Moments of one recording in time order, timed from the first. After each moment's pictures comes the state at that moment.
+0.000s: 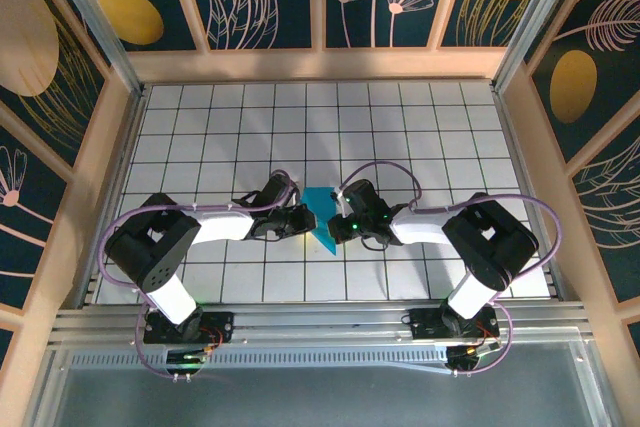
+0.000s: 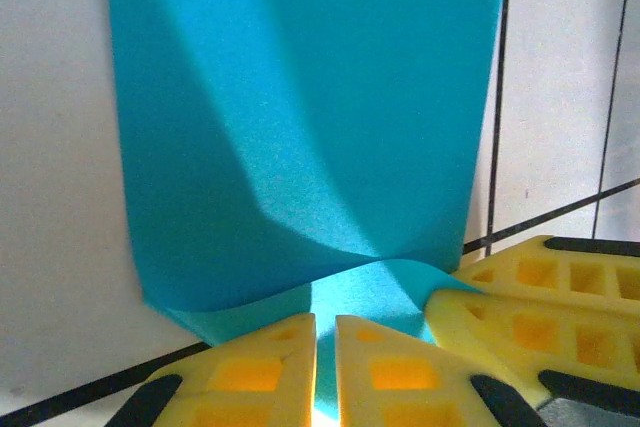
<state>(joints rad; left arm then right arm) -0.70 1.68 0.71 0.05 0.31 -0.89 0.78 1.63 0.65 0.09 -0.23 0.41</state>
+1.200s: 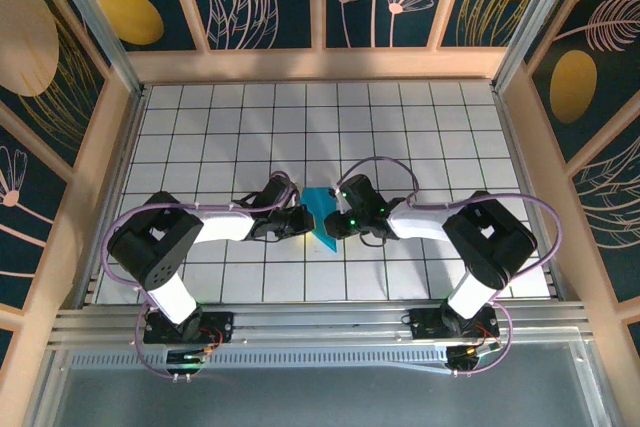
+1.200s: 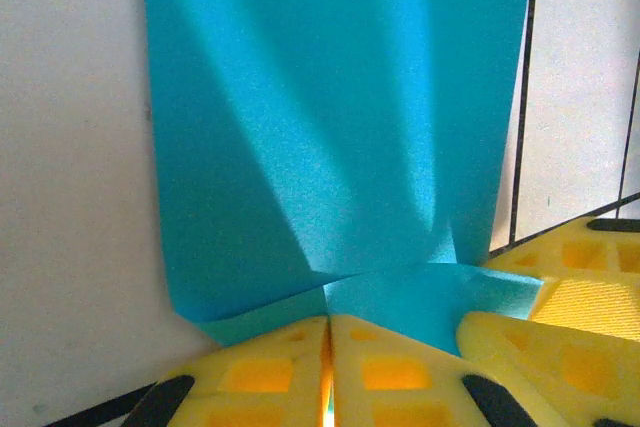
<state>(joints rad) -0.70 1.70 0.70 0.06 0.29 -0.89 0.77 1.64 0.72 -0.01 -0.23 0.42</state>
